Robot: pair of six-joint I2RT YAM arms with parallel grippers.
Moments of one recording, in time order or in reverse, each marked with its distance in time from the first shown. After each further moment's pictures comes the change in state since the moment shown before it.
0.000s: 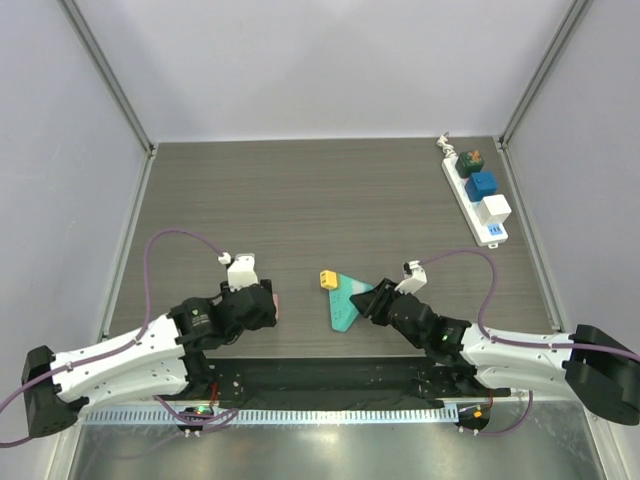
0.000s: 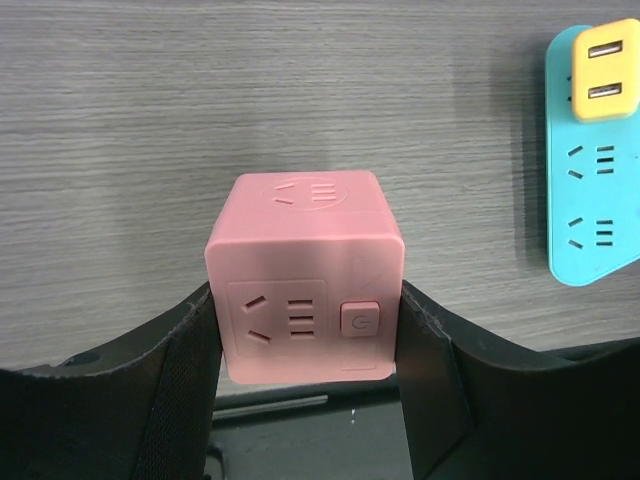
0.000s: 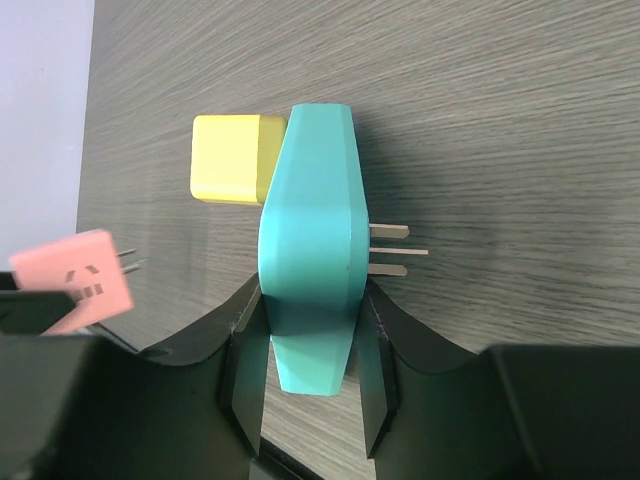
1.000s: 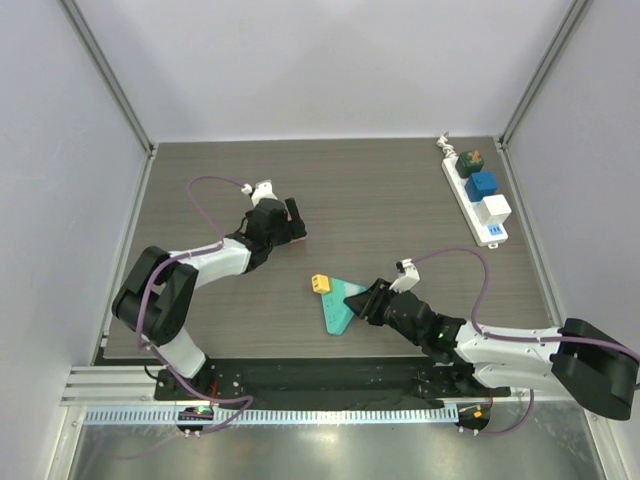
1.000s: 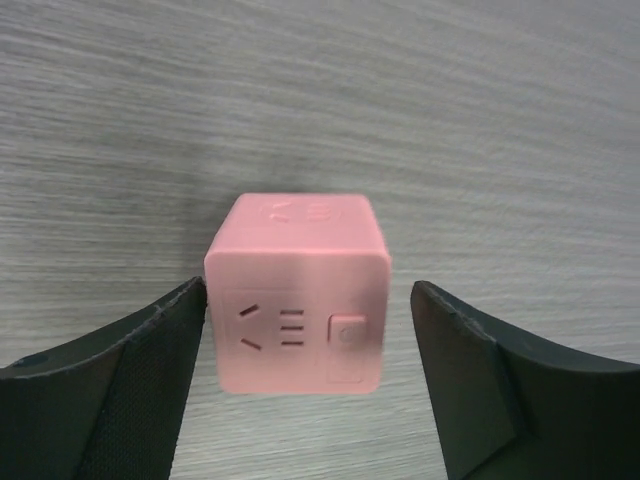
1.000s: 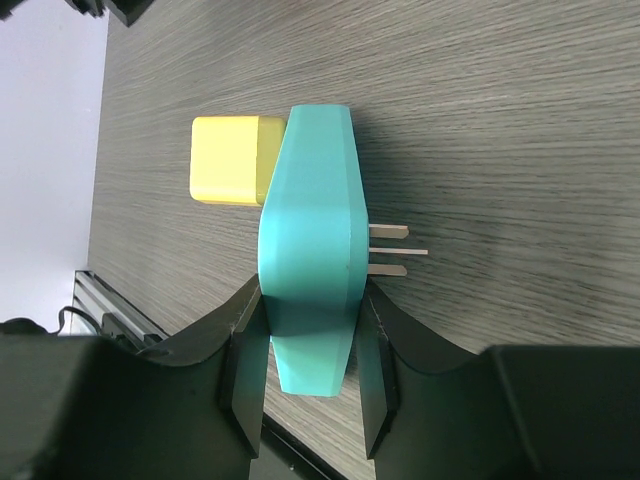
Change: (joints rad) left arm 0.558 0.849 0.203 1.007 0.302 0.315; right arm -0.029 0.060 -0.006 0.093 -0.113 -0.030
